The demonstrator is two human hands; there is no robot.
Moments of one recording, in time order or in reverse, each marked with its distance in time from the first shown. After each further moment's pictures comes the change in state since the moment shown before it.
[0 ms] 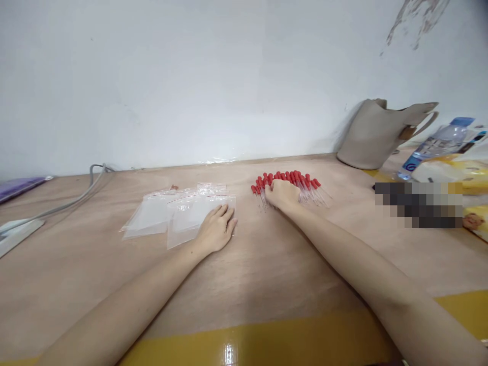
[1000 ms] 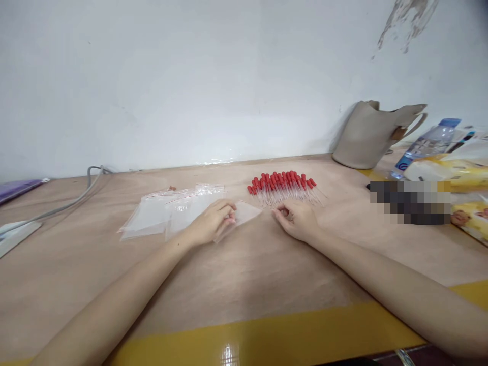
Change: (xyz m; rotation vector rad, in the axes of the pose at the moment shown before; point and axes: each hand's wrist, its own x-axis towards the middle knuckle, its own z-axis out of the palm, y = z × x) left_hand 0.007 -0.001 -0.036 -0.248 -0.002 0.417; right_hand -0.076 0.056 -0.013 0.314 0.211 -0.525
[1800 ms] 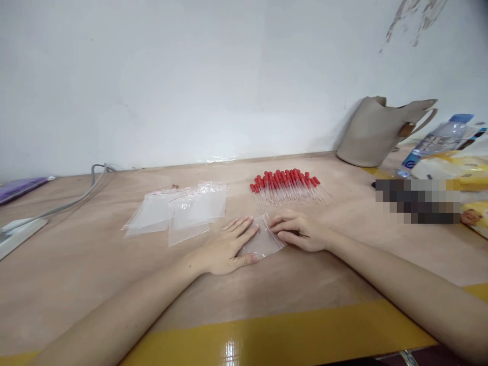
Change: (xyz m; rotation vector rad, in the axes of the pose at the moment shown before) left_hand -0.022 0.038 0.023 0.084 -0.351 -0.046; right_hand -0.006 0.001 -0.016 0.503 -0.458 -0.405
